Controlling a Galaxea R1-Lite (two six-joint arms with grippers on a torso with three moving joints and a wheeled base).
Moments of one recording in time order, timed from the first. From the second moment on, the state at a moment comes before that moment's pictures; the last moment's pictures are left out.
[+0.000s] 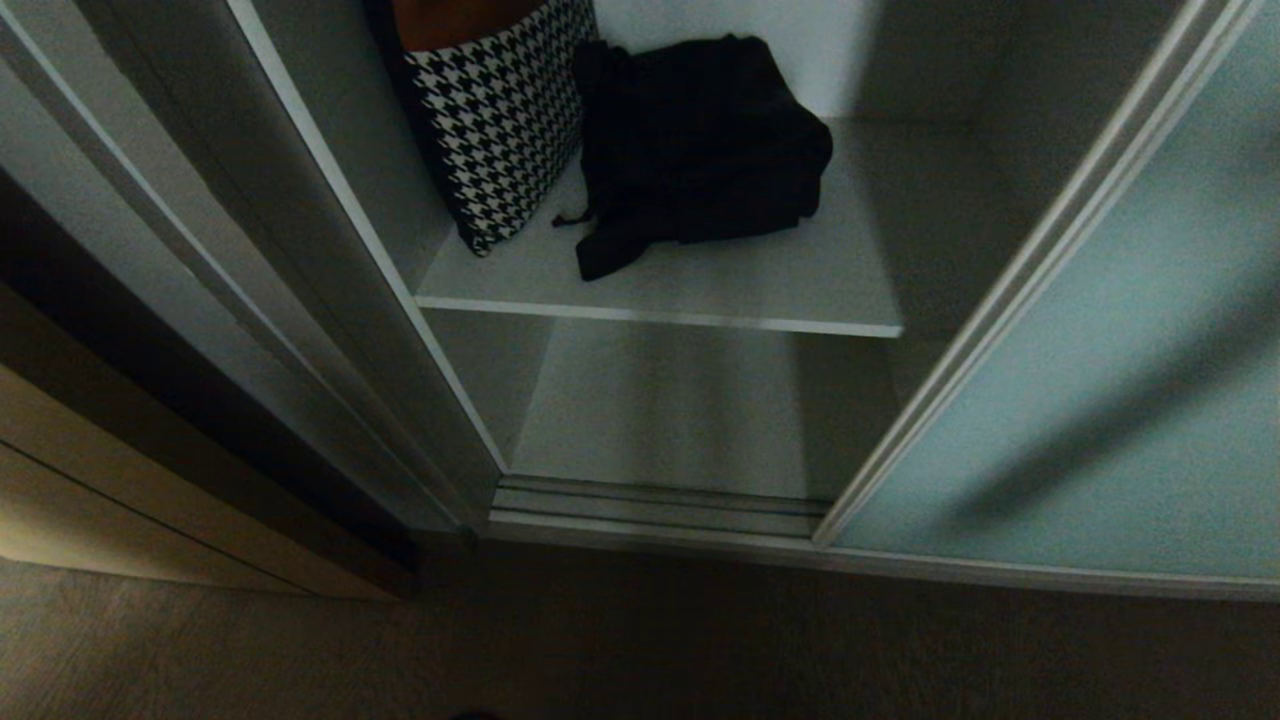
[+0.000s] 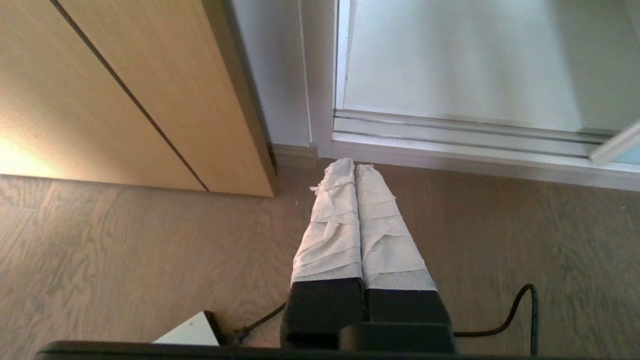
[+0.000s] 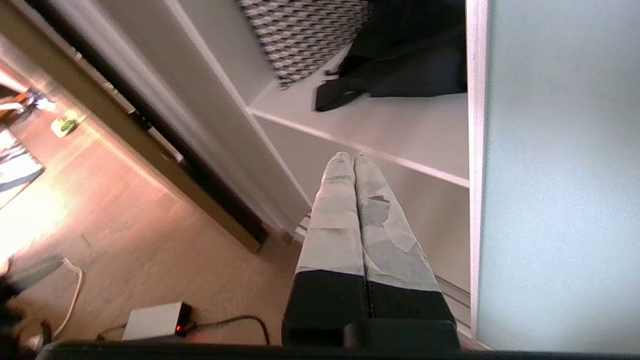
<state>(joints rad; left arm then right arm) -0.02 0.00 0.00 -0.01 0.00 0.00 0.12 0.88 -0.94 -0.18 0.49 0.23</state>
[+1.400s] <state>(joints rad) -0.02 0.00 0.00 -0.01 0.00 0.00 0.00 0.65 -0.77 -0.16 0.00 0.18</state>
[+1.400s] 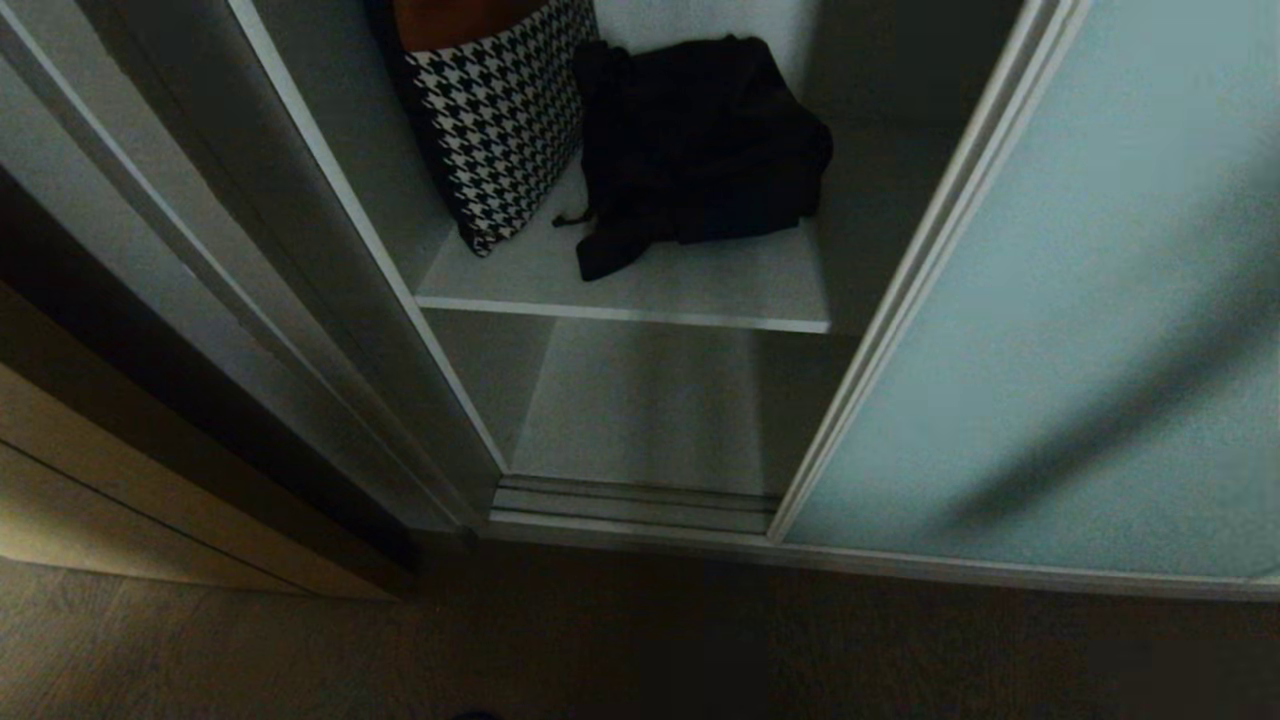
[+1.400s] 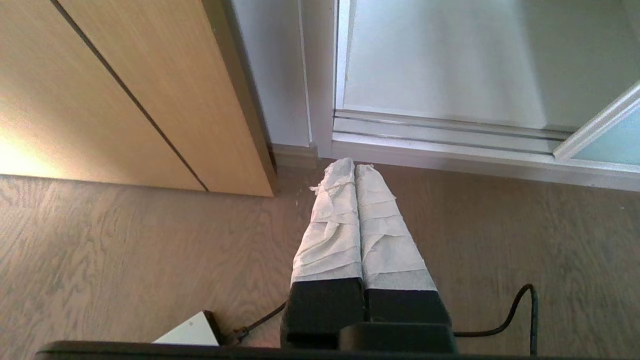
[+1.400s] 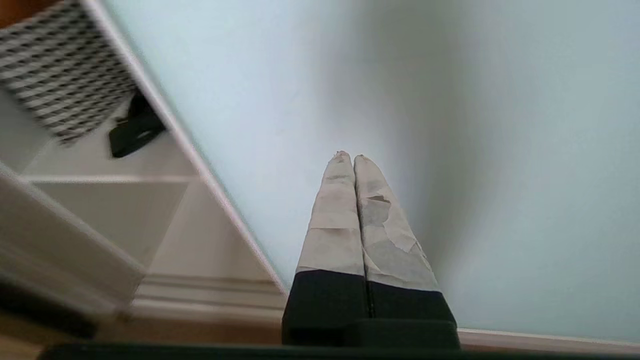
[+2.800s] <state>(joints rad) -0.02 0.00 0.00 -0.01 0.00 0.00 0.37 1.03 -0.92 -0.39 0.15 0.09</state>
